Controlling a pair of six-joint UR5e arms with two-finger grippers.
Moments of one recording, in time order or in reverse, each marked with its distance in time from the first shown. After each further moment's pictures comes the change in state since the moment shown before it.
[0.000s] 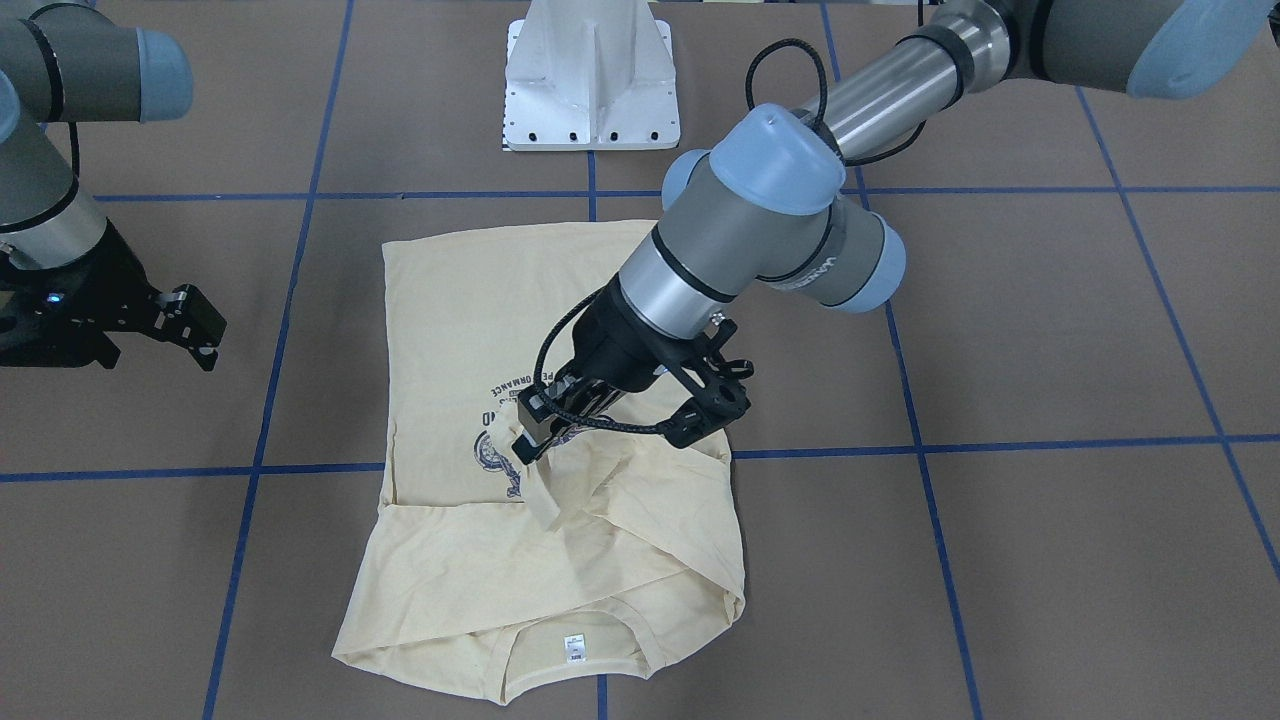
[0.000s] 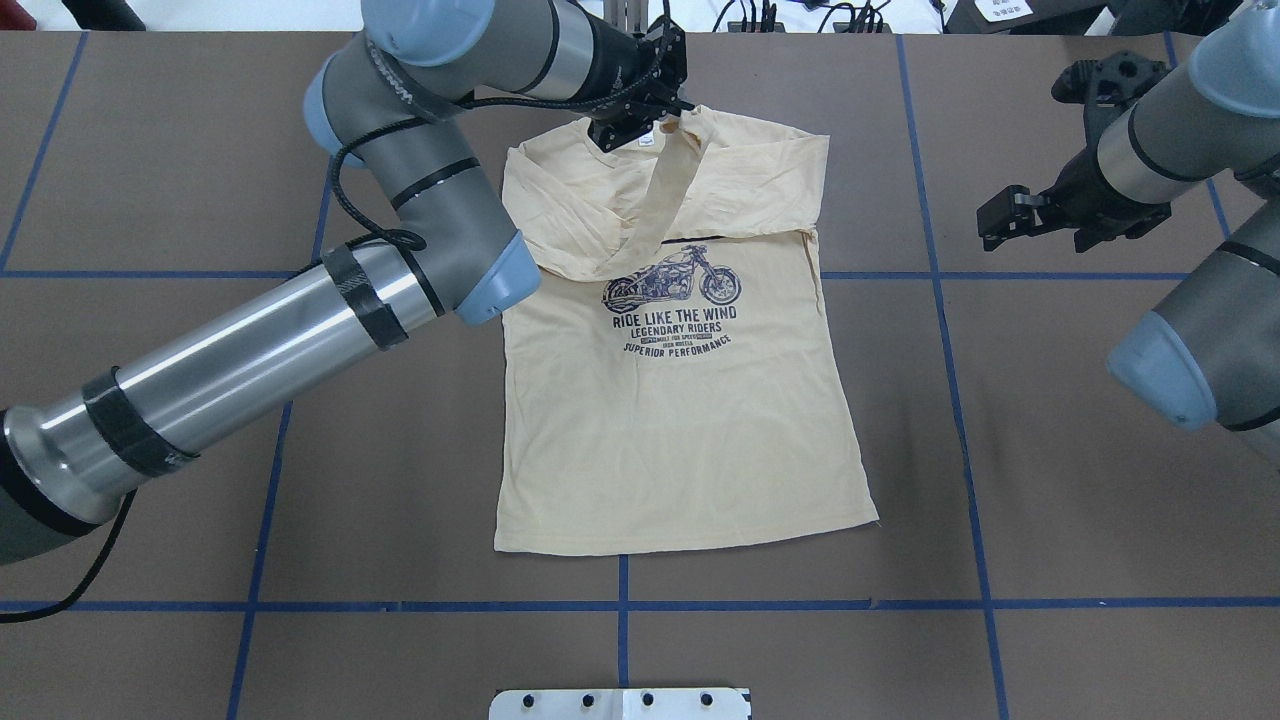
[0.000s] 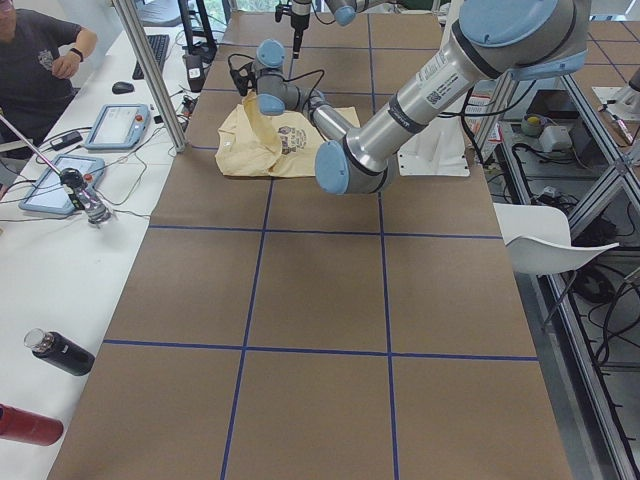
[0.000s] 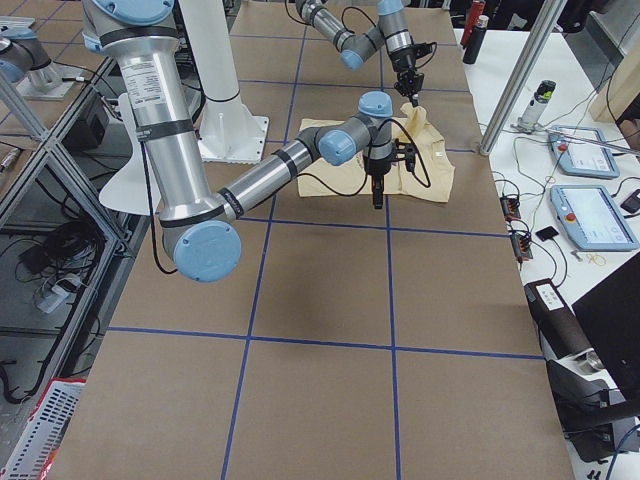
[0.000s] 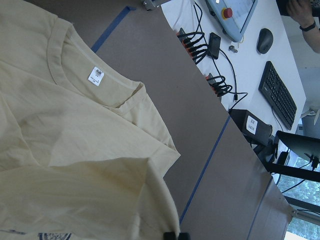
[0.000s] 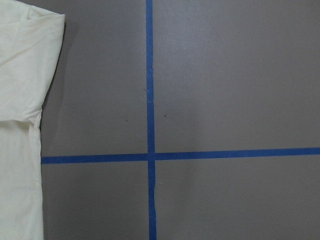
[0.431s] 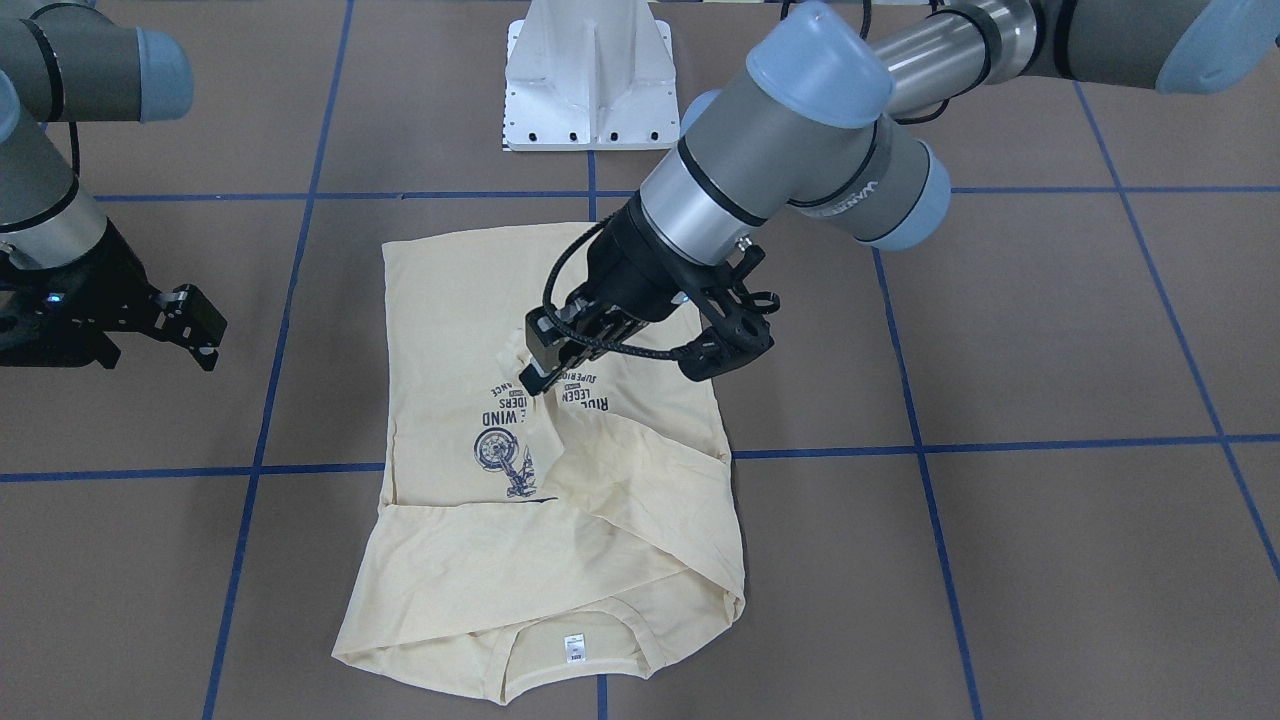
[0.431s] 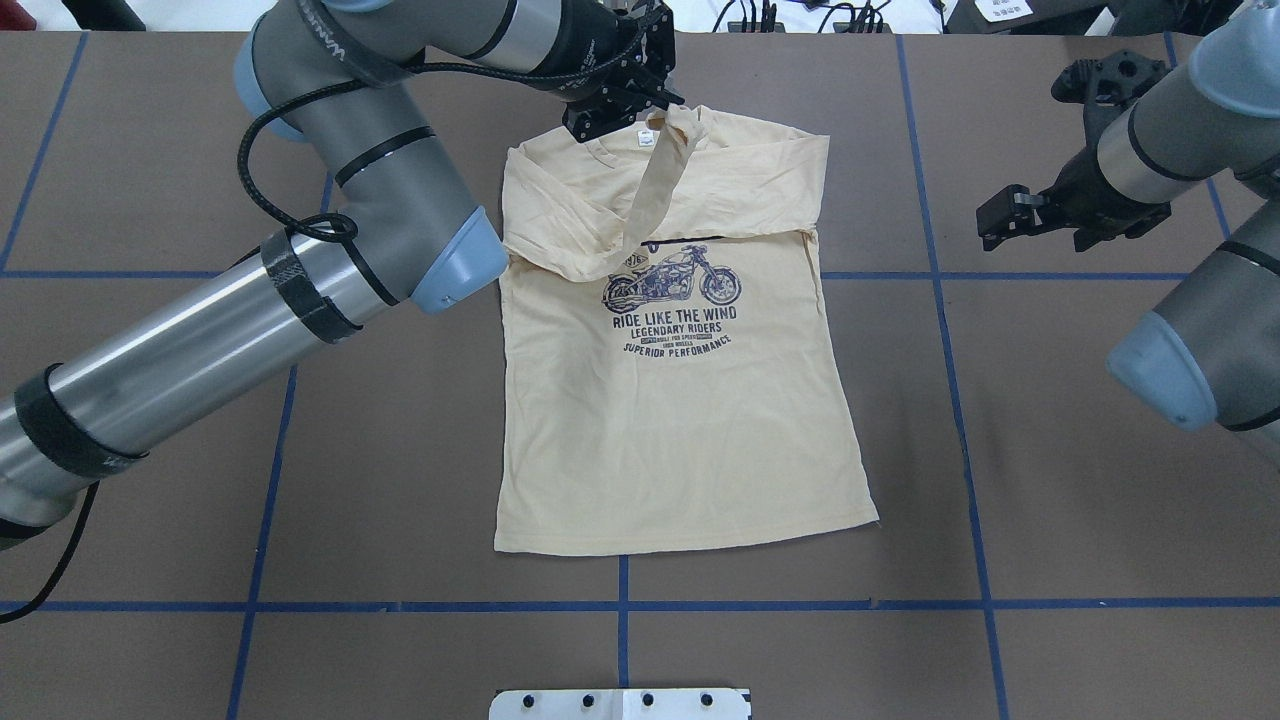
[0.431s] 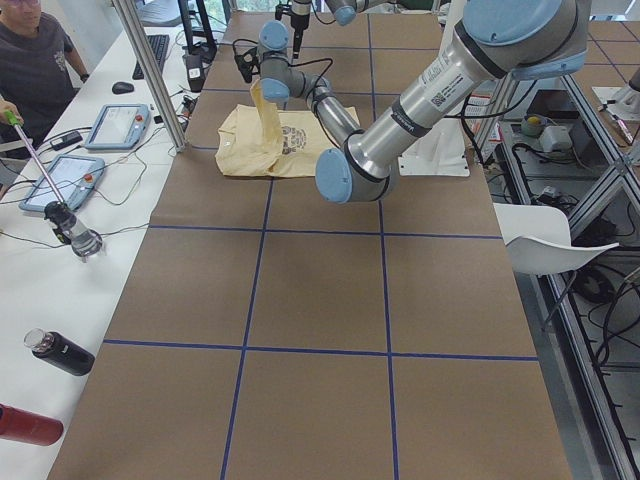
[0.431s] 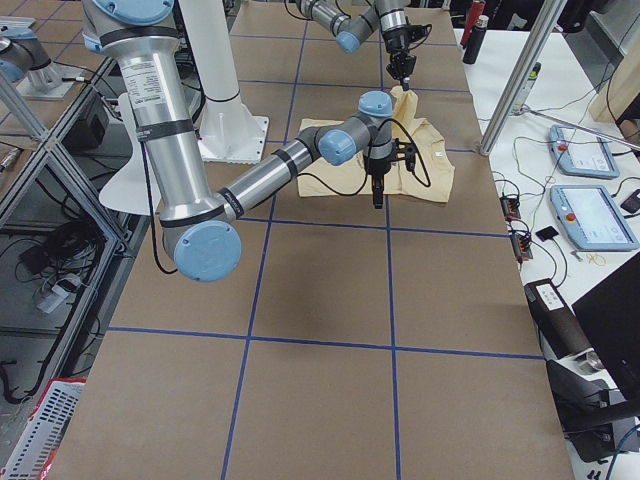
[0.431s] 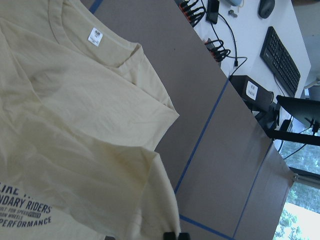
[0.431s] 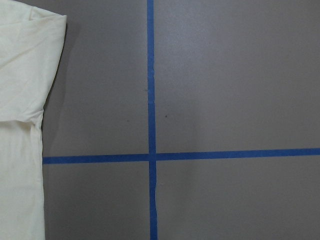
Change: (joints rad) left arm -0.061 0.064 -0.189 0.135 -0.108 0.020; right arm 0.001 0.001 0.003 0.000 0.000 0.000
